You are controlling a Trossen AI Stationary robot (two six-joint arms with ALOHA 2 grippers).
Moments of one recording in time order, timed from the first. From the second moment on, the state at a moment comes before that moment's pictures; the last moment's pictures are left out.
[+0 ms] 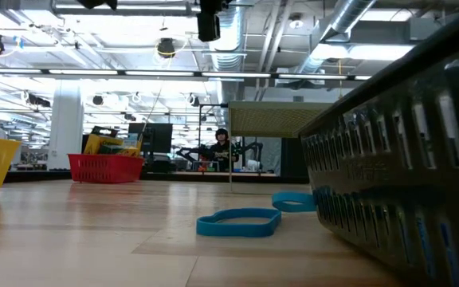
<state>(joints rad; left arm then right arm) -0.23 1.57 0.89 0.75 -0.12 -1.00 0.41 1.49 1.47 -0.72 0.55 1.20</state>
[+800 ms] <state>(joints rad) -0.25 1.52 0.89 0.64 -0.12 -0.98 0.41 1.49 1.47 -0.65 0.55 1.13</state>
